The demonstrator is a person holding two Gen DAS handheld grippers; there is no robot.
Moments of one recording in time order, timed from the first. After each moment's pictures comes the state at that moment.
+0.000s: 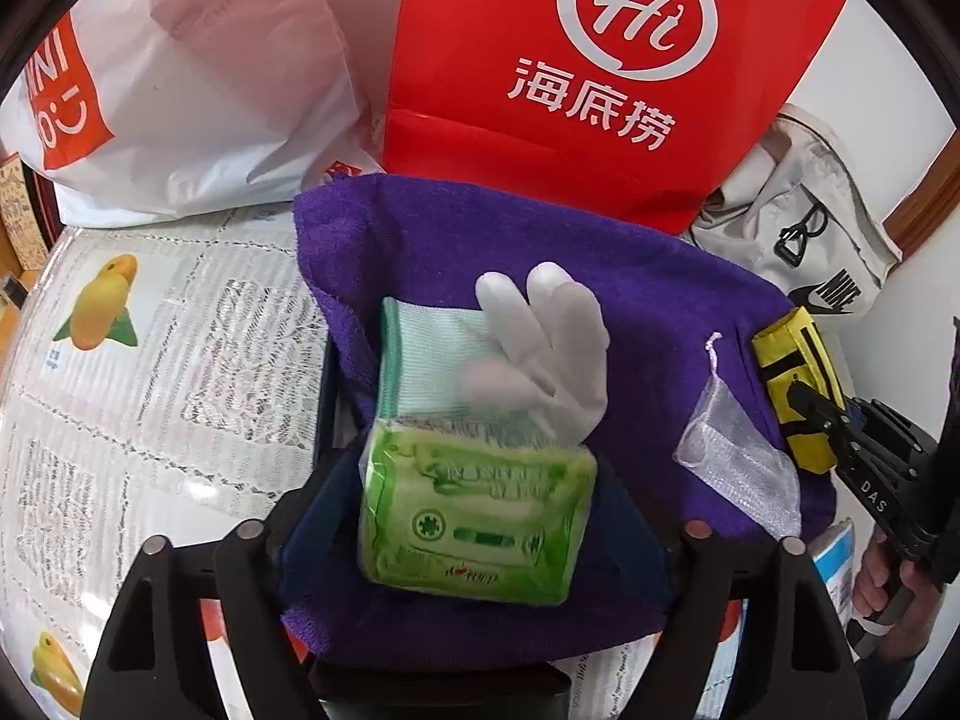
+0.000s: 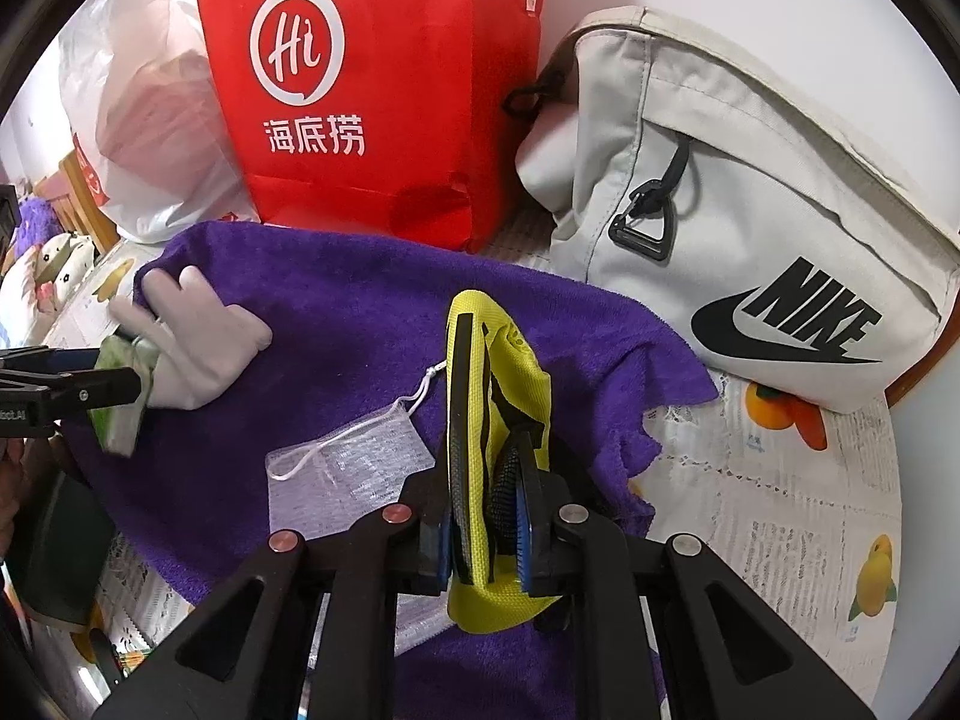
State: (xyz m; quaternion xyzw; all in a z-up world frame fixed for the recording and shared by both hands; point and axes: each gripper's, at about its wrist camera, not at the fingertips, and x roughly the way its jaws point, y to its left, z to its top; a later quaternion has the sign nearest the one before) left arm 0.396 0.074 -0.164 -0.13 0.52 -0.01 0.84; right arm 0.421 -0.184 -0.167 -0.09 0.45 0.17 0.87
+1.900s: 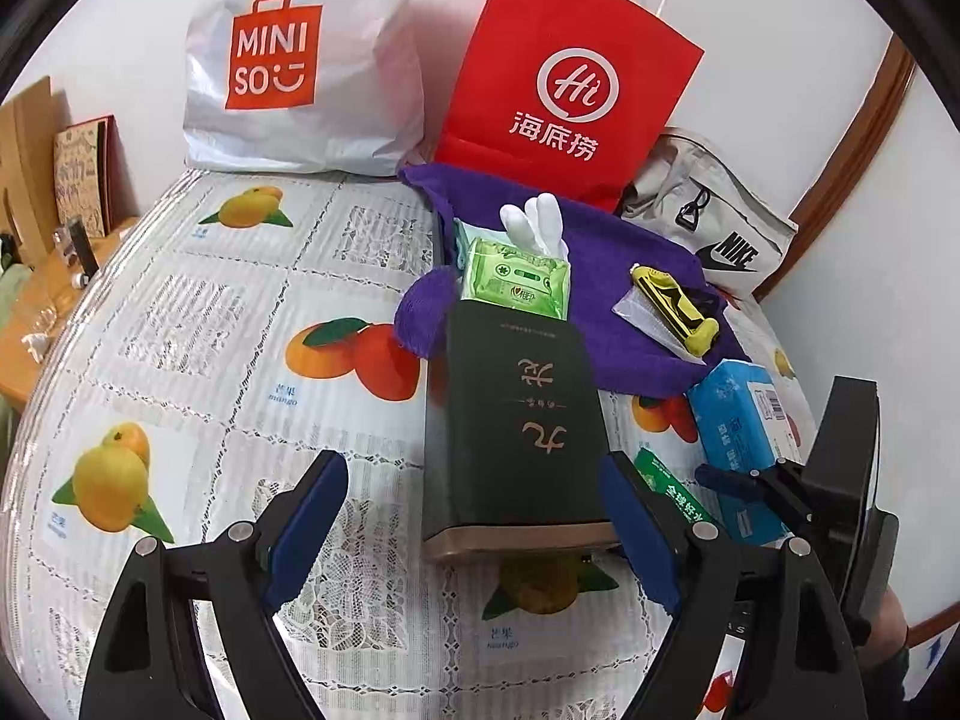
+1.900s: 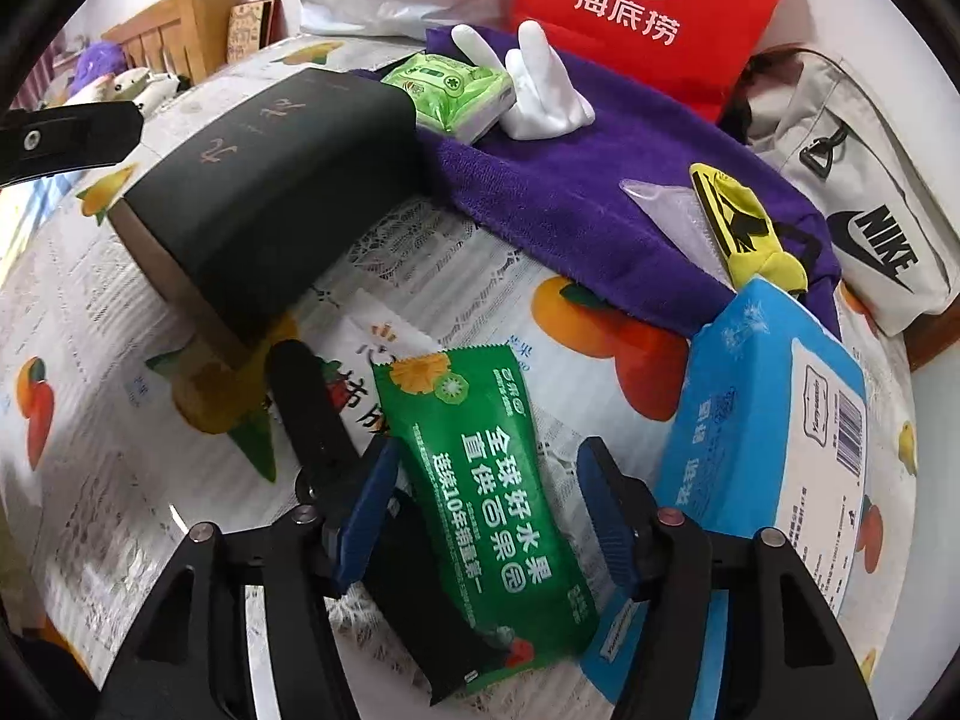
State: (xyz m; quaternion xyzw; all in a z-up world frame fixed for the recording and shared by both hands) left arm 0.205 0.123 -0.131 -0.15 0.44 -0.05 0.88; right arm 0.222 -0.085 -0.195 -0.20 0.50 0.21 0.81
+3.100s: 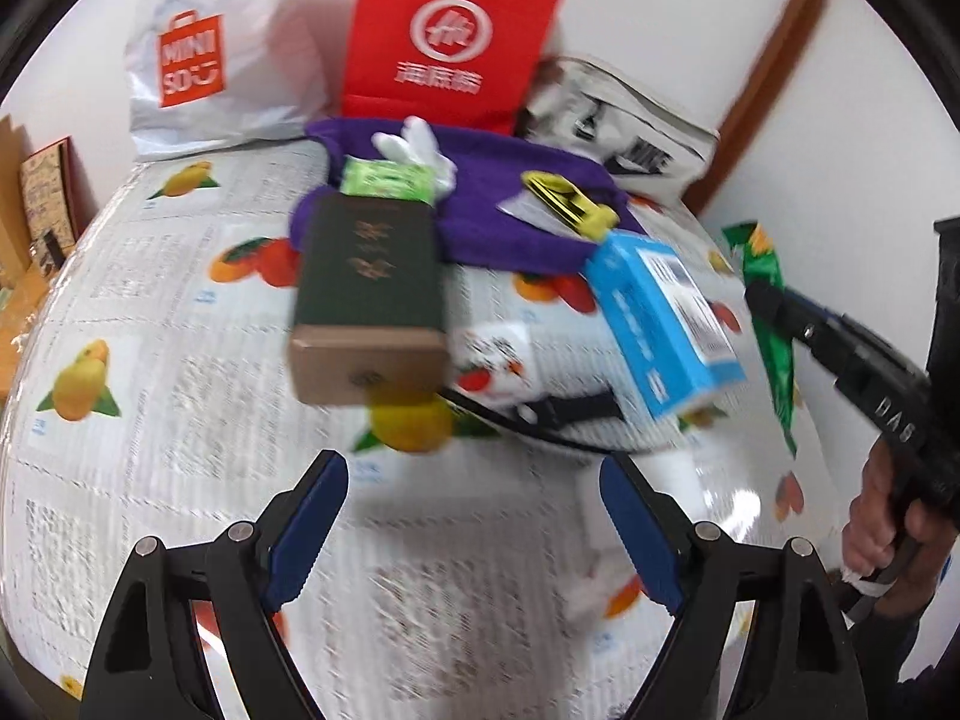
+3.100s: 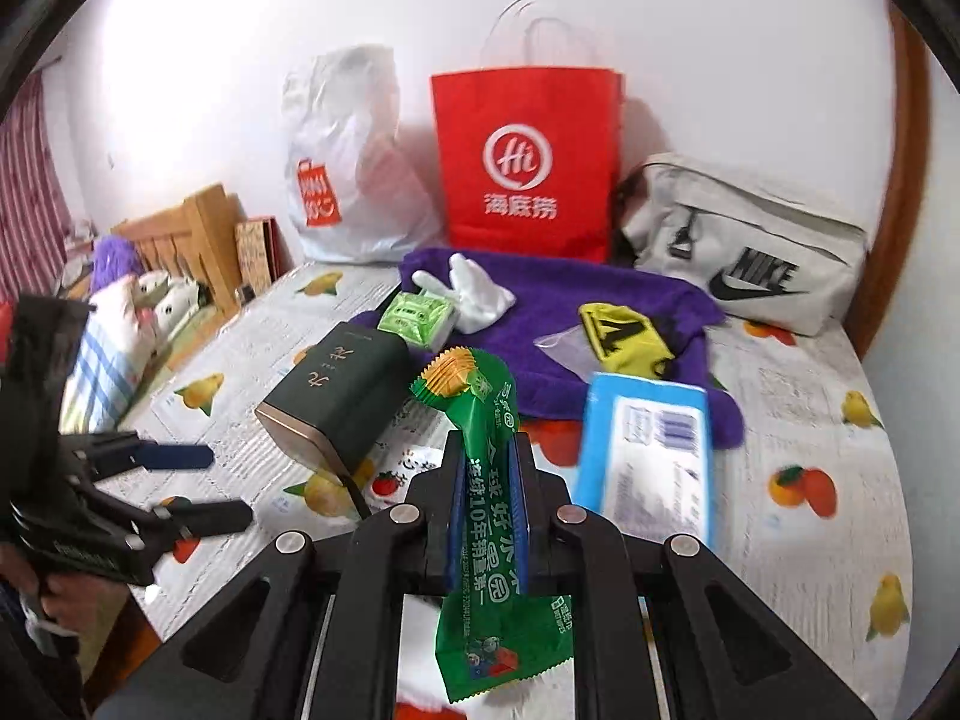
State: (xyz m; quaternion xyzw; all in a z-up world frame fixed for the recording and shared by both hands) left arm 0.125 0.041 -0.120 -0.09 0.47 -0.11 0.87; right arm 0.150 -0.172 -0.083 -0.03 0.35 0.21 0.91
